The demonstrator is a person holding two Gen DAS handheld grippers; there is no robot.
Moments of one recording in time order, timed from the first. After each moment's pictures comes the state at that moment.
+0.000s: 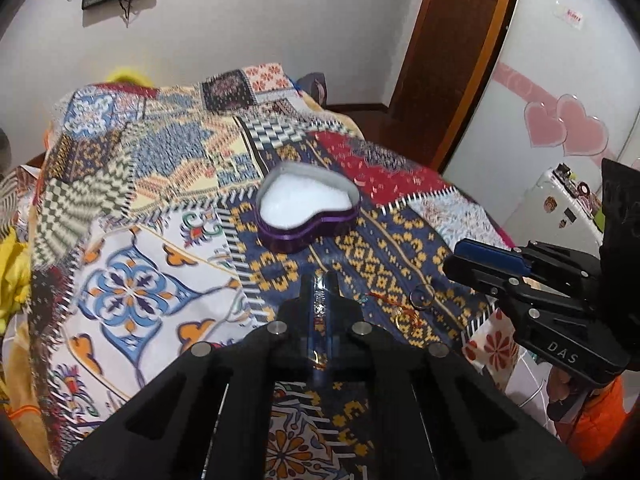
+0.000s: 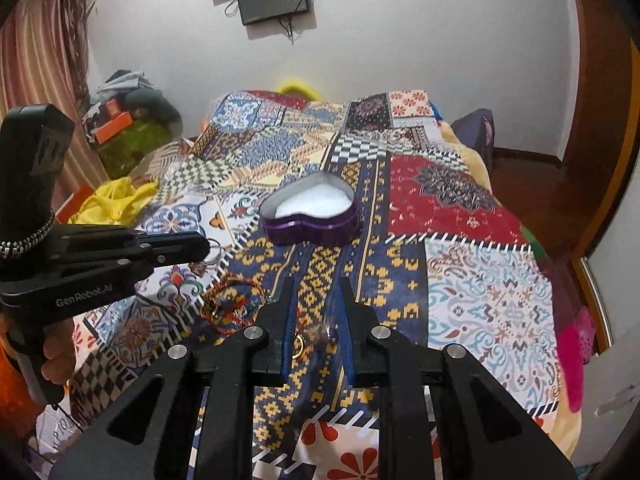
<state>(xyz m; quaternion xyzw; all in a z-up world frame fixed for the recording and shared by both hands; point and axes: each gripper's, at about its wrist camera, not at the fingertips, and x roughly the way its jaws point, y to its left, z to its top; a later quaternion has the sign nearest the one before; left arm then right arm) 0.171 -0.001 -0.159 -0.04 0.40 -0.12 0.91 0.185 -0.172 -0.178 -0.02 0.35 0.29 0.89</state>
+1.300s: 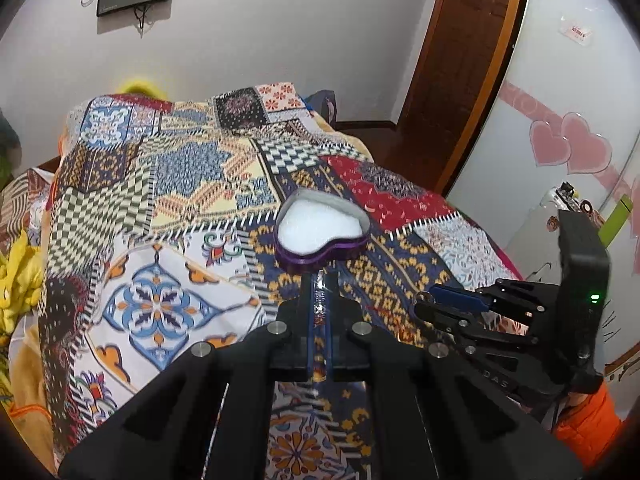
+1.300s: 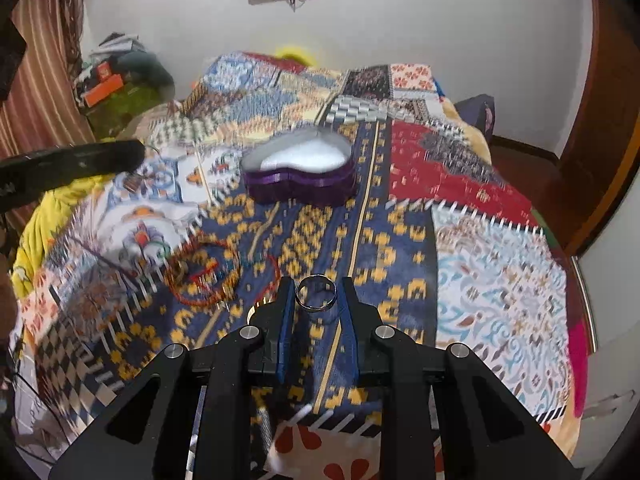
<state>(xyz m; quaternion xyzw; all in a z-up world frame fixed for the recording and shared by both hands) 0.169 0.011 -0.140 -0.05 0.38 -0.10 0.92 0.194 -0.165 -0.206 -0.07 0.38 0.28 0.88</state>
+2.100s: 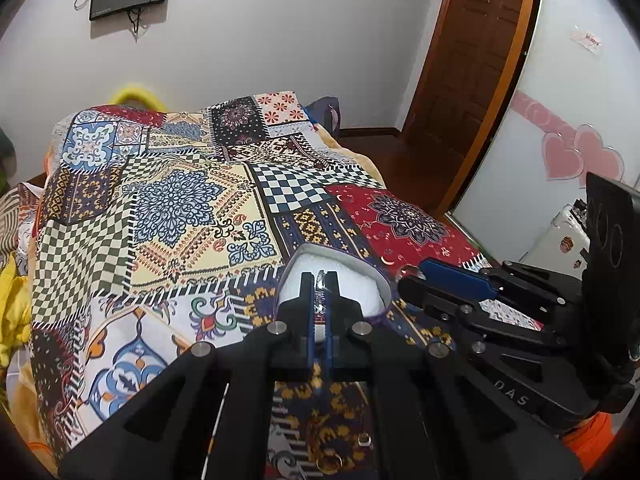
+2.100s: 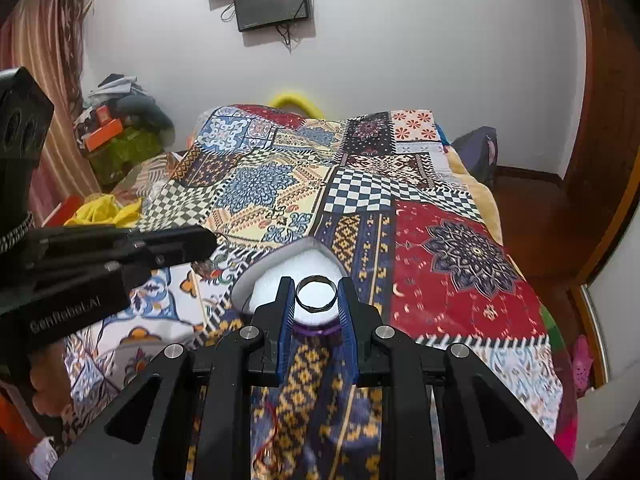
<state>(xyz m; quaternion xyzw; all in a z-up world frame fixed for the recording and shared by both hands) 0.250 0.010 -0.144 -0.05 0.38 -0.10 0.92 0.258 -0.134 -0.168 -0.04 0.34 0.29 0.89</state>
